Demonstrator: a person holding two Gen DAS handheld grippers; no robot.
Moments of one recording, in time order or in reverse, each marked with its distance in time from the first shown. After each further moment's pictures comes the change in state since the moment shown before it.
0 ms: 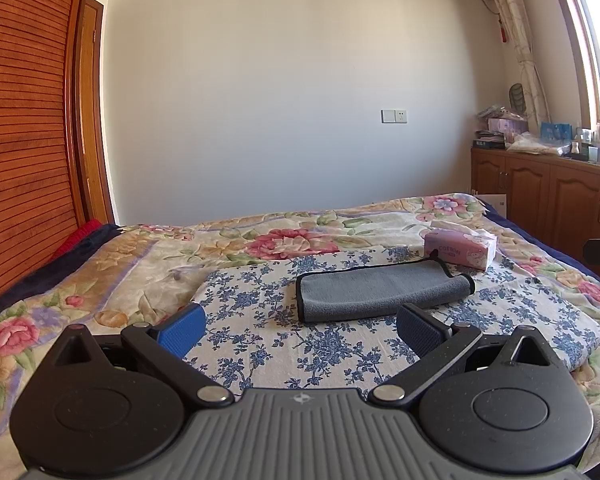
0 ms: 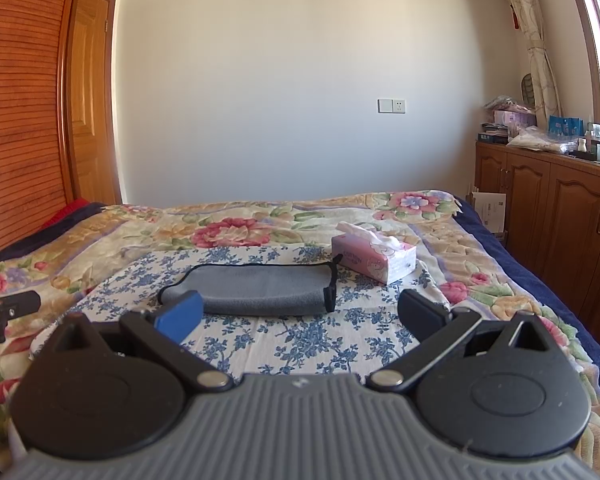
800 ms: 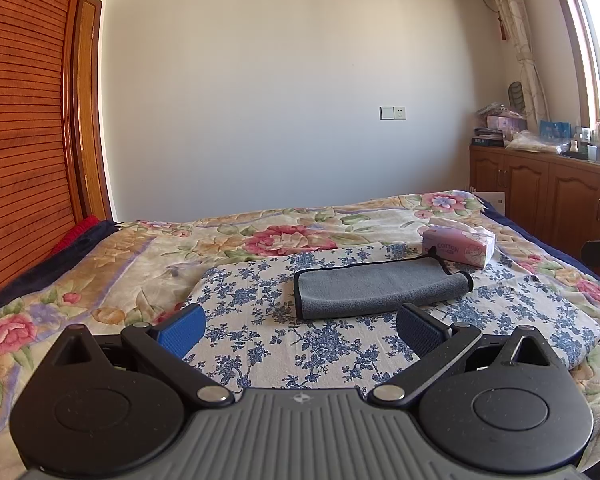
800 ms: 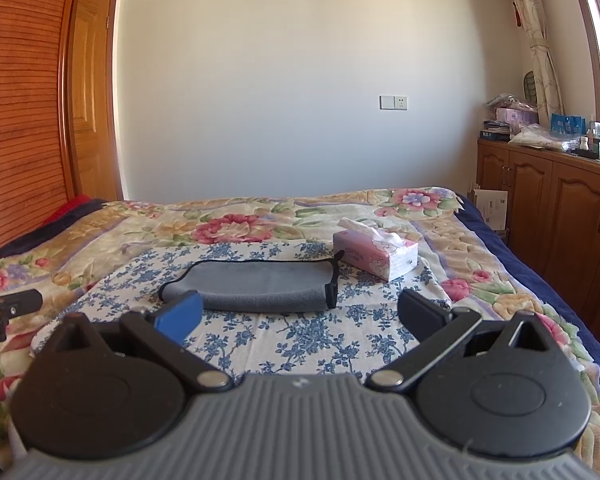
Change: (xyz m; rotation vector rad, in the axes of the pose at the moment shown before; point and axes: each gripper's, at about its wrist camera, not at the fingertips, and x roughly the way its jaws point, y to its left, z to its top) left arm 0.000 -0.003 -0.002 -0.002 0.007 -0.002; right arm 0.000 0.001 -0.003 -0.001 0.008 0.004
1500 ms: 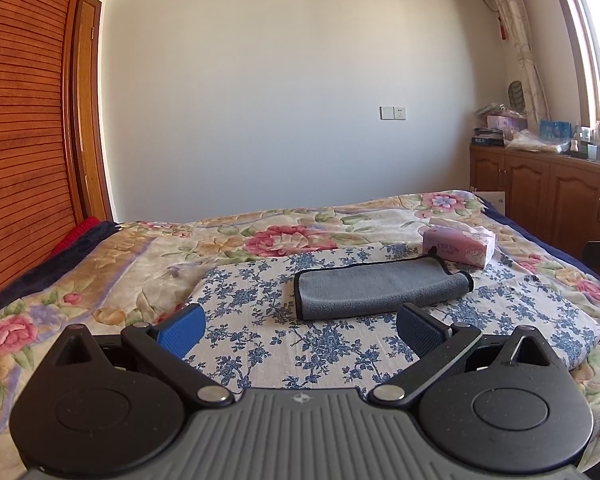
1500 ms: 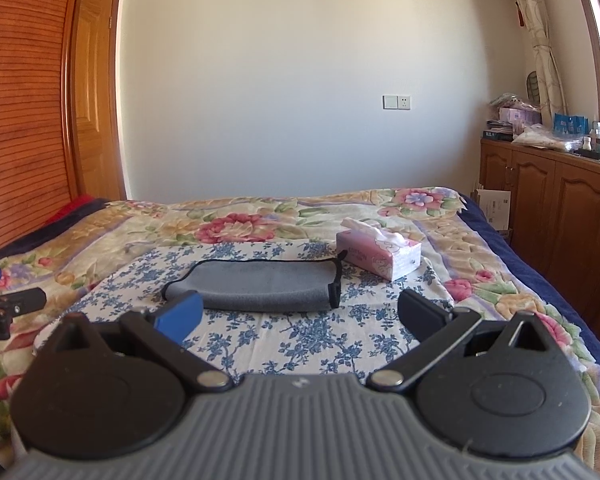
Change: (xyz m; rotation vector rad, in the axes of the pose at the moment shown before) left arm 0.000 0.001 0.000 0.001 0.000 0.000; right arm 0.000 0.002 0.000 -0.002 0.001 0.008
